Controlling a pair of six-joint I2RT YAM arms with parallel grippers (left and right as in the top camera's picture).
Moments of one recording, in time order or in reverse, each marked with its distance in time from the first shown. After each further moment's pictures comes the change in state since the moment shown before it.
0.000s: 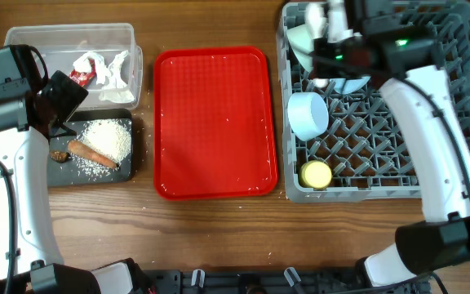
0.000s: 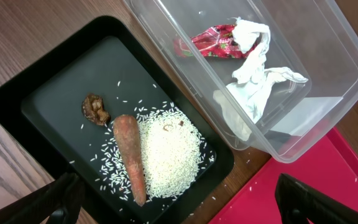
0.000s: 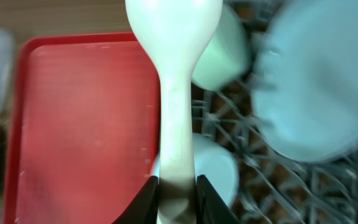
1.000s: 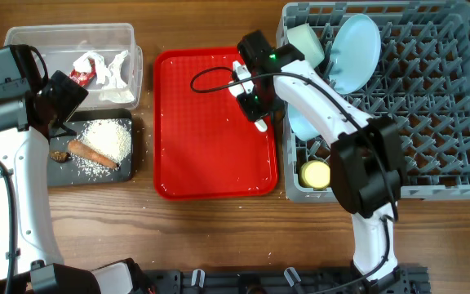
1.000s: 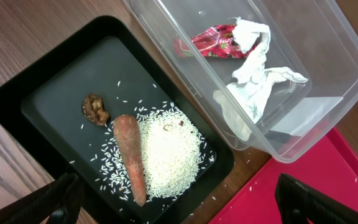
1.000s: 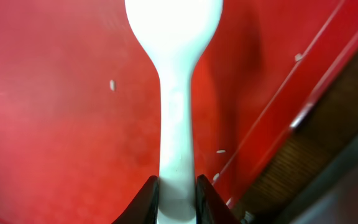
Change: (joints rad) left arm 0.000 0.000 0.000 0.000 0.000 0.000; right arm 0.286 0.447 -0.037 0.097 -0.040 -0.216
